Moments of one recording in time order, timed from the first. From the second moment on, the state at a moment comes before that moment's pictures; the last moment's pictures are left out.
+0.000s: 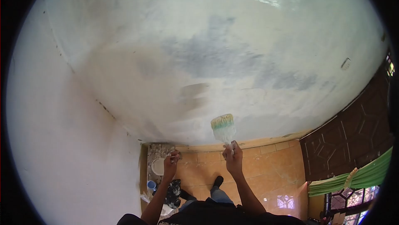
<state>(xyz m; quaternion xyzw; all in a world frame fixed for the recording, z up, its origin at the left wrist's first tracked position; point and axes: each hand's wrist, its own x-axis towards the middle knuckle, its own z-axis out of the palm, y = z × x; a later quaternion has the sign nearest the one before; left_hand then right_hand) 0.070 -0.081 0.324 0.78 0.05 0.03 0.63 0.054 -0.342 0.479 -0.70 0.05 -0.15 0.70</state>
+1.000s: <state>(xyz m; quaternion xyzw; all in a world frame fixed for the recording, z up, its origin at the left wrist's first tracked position) 0.148 -0.258 0.417 0.74 0.01 0.02 0.67 0.219 -0.443 0.601 -0.64 -0.11 -0.17 0.74</state>
